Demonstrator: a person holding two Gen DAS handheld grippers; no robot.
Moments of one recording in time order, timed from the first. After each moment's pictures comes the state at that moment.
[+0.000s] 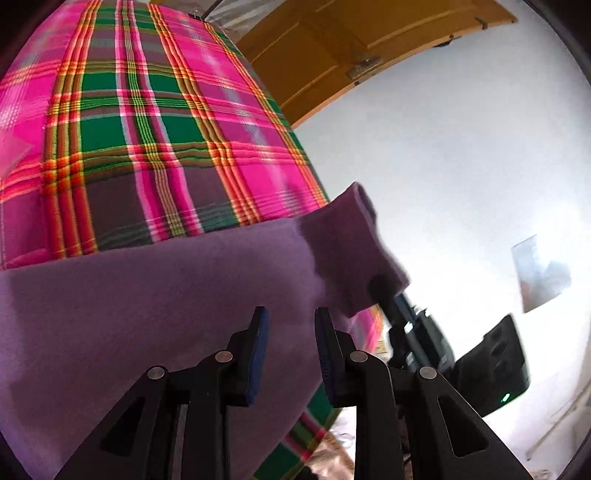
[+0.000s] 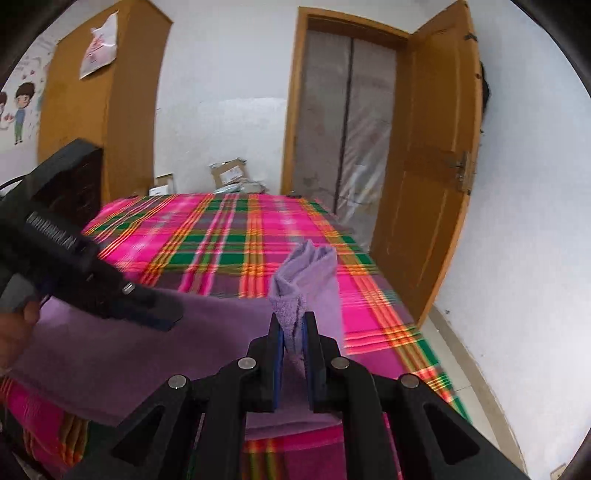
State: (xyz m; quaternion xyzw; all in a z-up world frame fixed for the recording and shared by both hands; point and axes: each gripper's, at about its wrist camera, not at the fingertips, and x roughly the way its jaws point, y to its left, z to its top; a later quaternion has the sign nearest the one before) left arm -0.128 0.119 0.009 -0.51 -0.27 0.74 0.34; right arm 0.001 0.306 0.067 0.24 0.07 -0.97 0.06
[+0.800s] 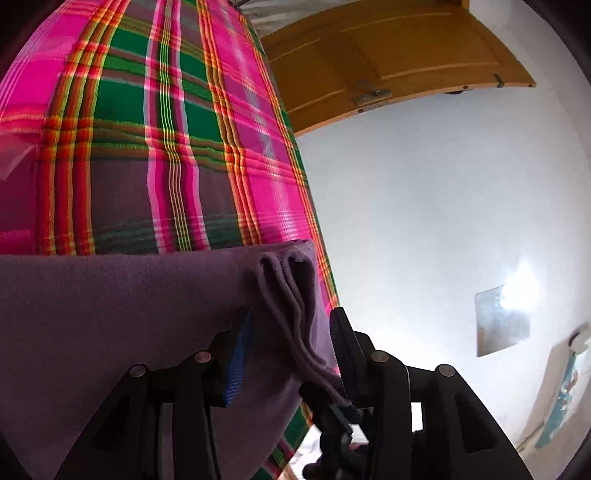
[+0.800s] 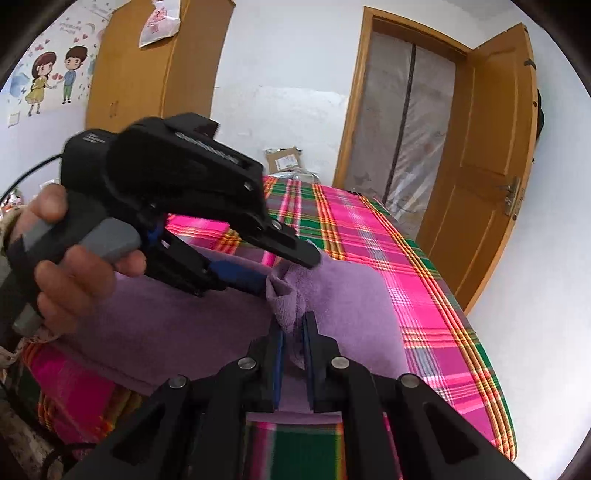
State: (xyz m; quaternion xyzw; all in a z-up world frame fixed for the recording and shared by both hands) left arm -0.150 0.113 -0.016 -0.50 -0.38 0.70 0.34; right arm 0.030 0.249 0.056 0.25 0.12 -0.95 0.14
